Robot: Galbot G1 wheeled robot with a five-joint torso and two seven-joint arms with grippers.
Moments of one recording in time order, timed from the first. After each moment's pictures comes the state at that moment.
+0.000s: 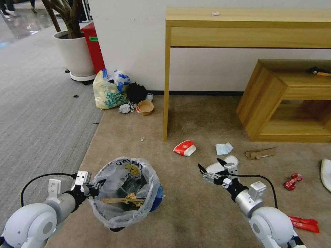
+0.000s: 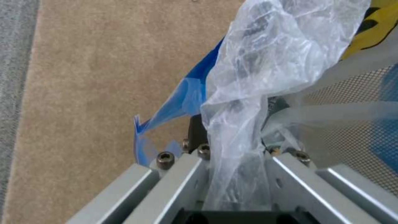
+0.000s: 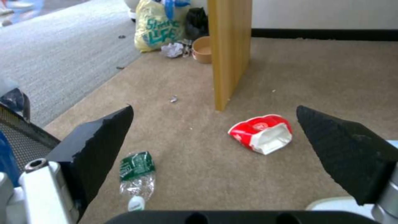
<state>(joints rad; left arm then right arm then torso) 1.59 -0.93 -0.74 -2.16 -0.79 0.74 0.01 -1.48 1.13 0.50 2.03 0.45 -0.21 -0.19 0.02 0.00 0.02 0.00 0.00</state>
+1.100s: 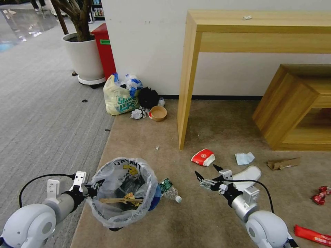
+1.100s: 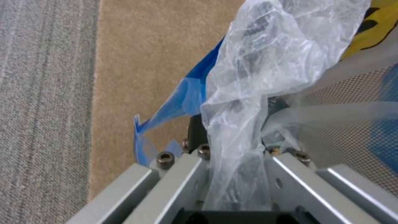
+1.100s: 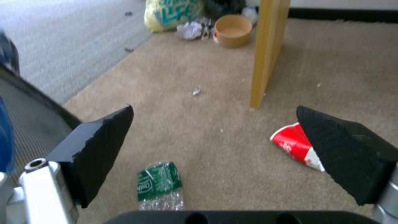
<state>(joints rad) 1.59 -0.94 -0.75 -2.14 -0.78 0.74 0.01 -1.47 1.12 0.45 1.96 0.41 -0.22 -0.21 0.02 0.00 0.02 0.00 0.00</state>
